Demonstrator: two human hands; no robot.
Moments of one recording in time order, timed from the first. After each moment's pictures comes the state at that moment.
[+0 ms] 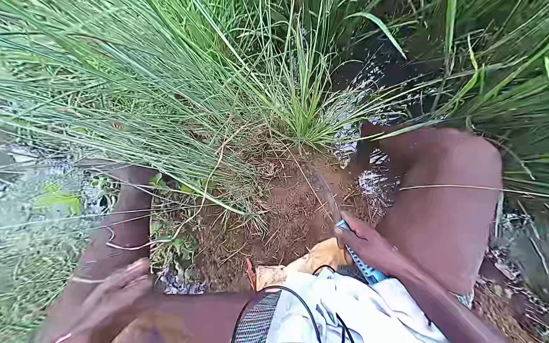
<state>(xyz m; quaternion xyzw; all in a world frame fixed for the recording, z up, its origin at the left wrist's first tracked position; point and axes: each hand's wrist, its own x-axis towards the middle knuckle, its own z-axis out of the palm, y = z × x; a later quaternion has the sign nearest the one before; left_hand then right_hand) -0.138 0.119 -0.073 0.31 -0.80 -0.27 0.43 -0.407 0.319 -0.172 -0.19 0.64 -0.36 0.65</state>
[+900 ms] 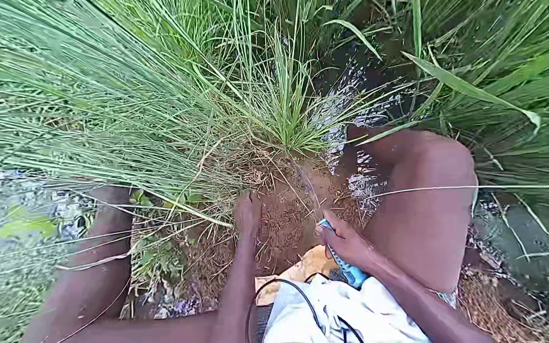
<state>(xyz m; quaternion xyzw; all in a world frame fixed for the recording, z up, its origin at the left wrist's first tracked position) -0.274 0.082 -0.262 0.59 -0.73 -0.32 -0.15 -0.404 0.307 -0.189 -0.19 0.68 -0.34 0.62</state>
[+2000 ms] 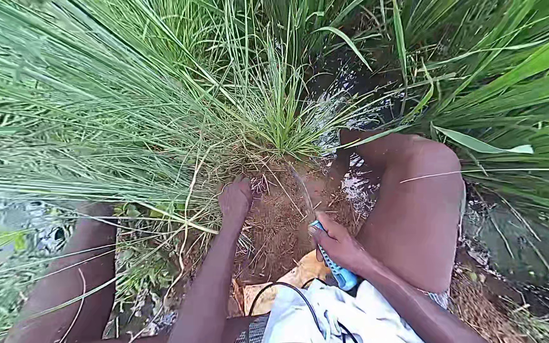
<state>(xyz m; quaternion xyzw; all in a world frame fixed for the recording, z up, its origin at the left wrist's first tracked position) -0.299 0.037 -0.261 0.40 -0.88 -0.14 -0.22 -0.402 0.293 -0.182 -0.17 0.67 -0.38 0.62</state>
